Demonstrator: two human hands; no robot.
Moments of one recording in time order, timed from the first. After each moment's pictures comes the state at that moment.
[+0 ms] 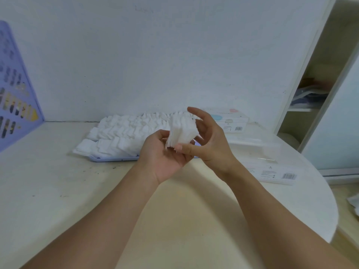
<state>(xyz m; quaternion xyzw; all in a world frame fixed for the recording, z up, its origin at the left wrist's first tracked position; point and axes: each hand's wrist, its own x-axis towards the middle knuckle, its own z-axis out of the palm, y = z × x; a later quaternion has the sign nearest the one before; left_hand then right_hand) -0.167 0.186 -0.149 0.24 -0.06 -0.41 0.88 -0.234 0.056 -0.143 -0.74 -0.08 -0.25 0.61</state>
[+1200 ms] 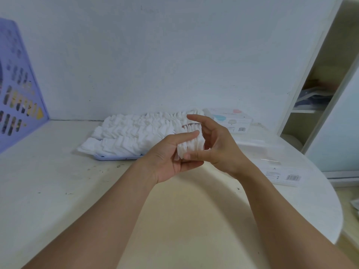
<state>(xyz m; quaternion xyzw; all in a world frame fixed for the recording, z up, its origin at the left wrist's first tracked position) -0.163 0.196 -0.147 0.50 -0.22 -0.41 0.74 -0.234 0.040 -0.141 -0.79 -0.13 -0.19 0.57</state>
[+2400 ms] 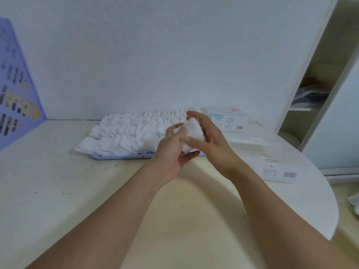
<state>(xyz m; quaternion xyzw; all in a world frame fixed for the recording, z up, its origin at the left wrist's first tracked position) -0.175 0.169 -0.151 0.46 -0.15 -0.25 0.84 -0.232 0.049 -0.146 -0.75 -0.08 -0.19 0.63</state>
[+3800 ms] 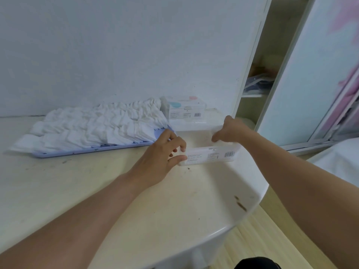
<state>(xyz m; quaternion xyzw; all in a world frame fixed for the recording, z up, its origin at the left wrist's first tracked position) -0.201 0.131 -0.204 0.71 -0.56 0.09 0.41 -0.285 -0.111 -0.129 -0.91 0.40 -0.04 0.12</state>
